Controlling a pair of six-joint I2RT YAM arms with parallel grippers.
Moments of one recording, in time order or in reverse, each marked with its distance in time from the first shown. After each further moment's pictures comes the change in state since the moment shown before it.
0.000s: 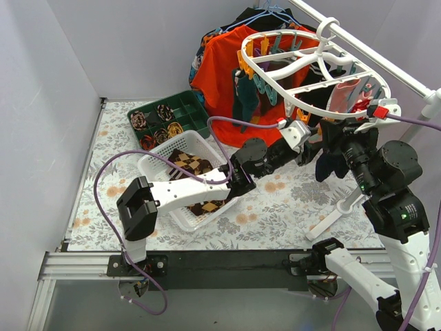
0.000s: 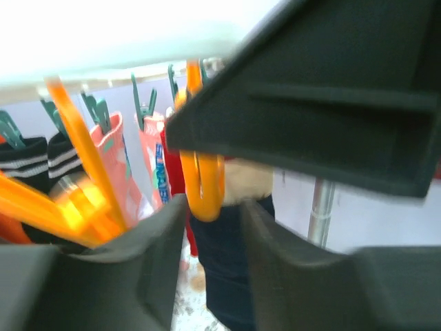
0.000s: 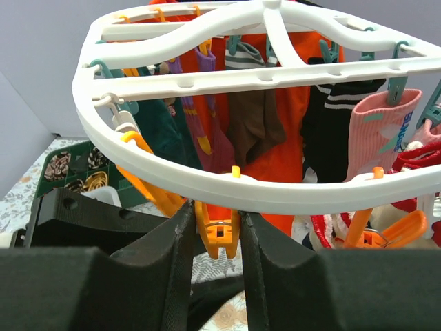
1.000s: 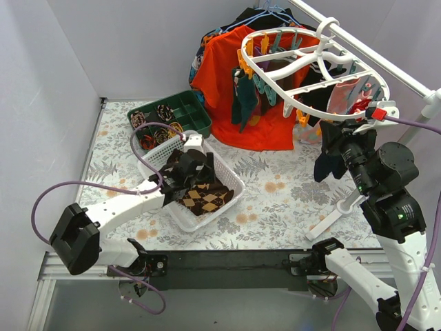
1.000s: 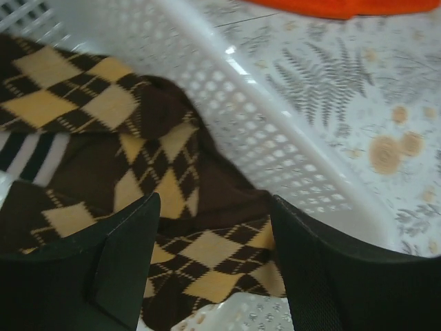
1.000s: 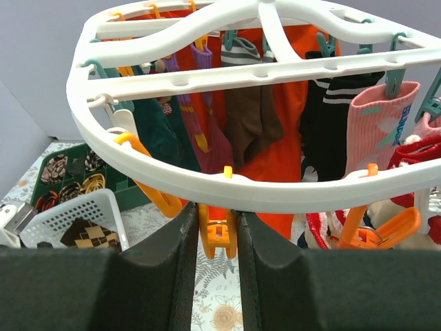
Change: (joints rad) left arm 0.334 -0.559 -0.718 -0.816 -0.355 -0.612; right arm 0.001 -0.017 -0.044 0.035 0.011 0.006
